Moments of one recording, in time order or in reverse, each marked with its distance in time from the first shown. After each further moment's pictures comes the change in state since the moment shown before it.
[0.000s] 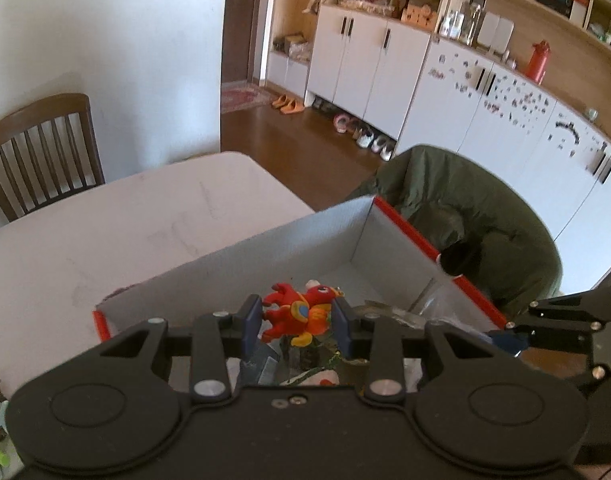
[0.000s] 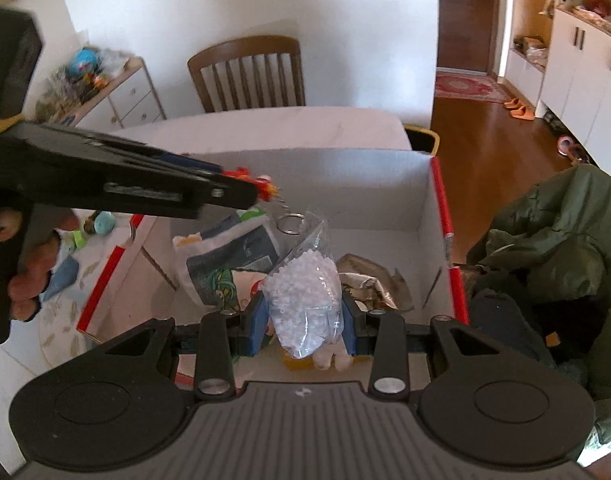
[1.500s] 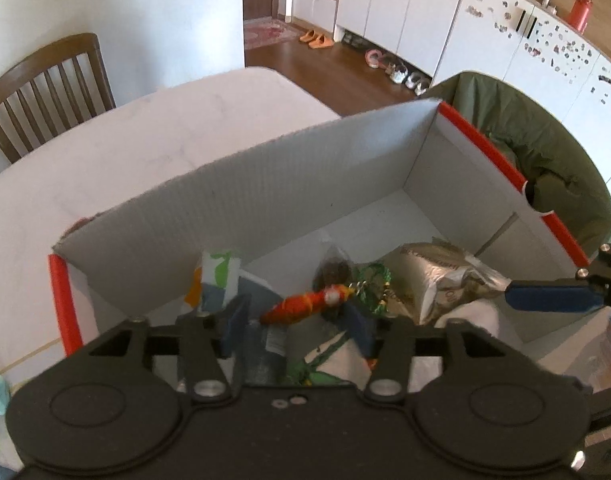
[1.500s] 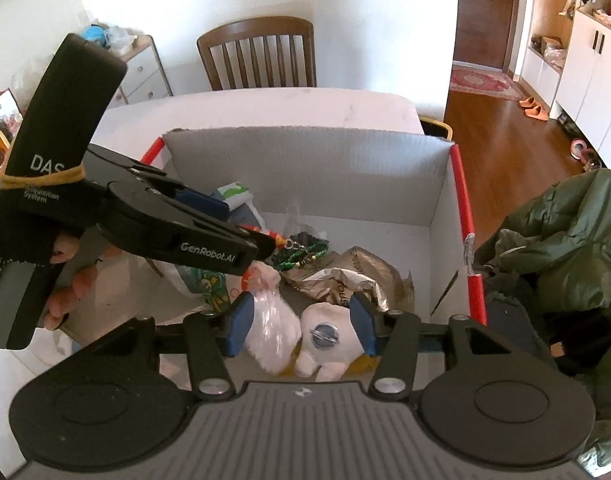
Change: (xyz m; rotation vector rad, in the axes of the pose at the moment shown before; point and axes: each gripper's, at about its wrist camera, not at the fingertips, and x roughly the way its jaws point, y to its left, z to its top) left arm 0.058 0.013 -0.020 -0.010 0.185 0.090; right arm 0.028 -0.011 0.005 -0.046 0.035 0.020
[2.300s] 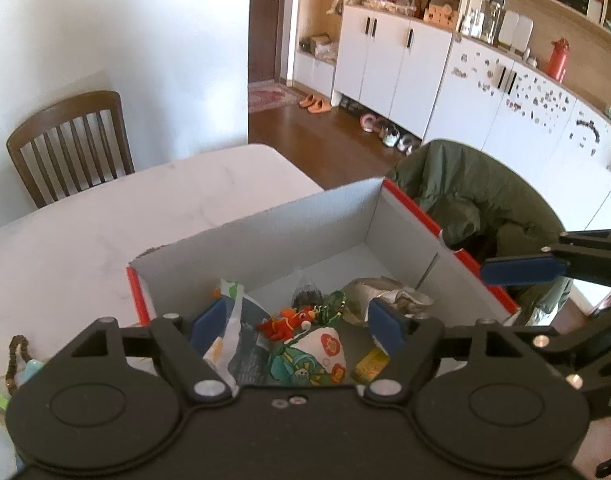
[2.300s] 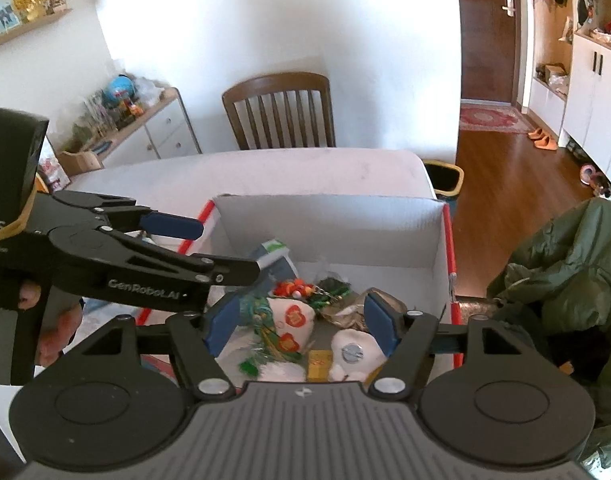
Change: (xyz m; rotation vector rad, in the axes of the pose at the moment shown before) left arm -0.103 -0.016 -0.021 -0.021 -0.201 -0.002; right arm -0.073 0.009 0.003 0.016 -0.149 0.072
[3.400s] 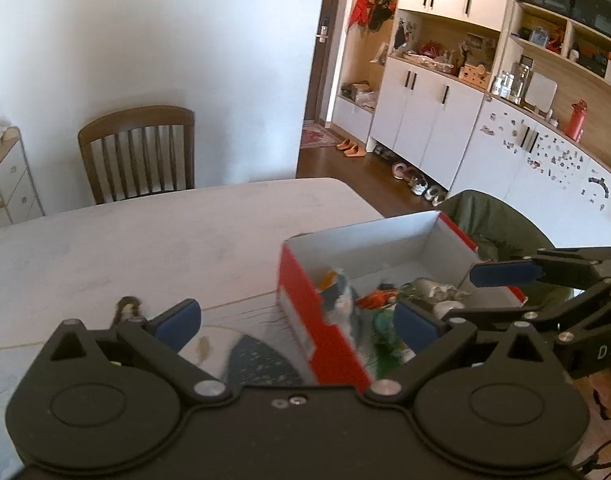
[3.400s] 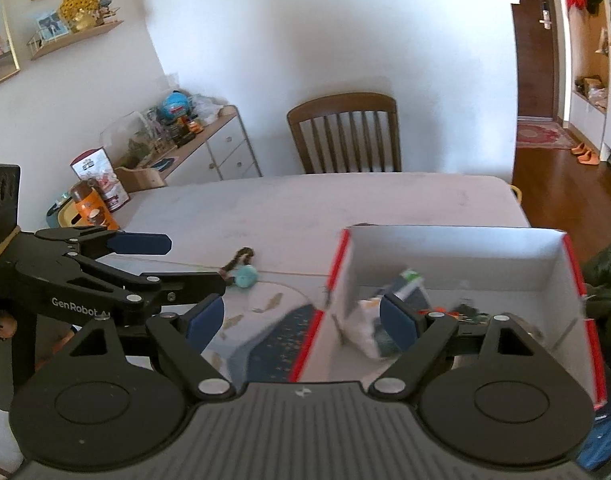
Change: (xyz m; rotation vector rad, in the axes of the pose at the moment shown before) left arm -0.113 0.104 -0.055 -0.119 -0.124 0.048; right arm 0.004 0.126 0.016 -0.006 -0.053 0.122
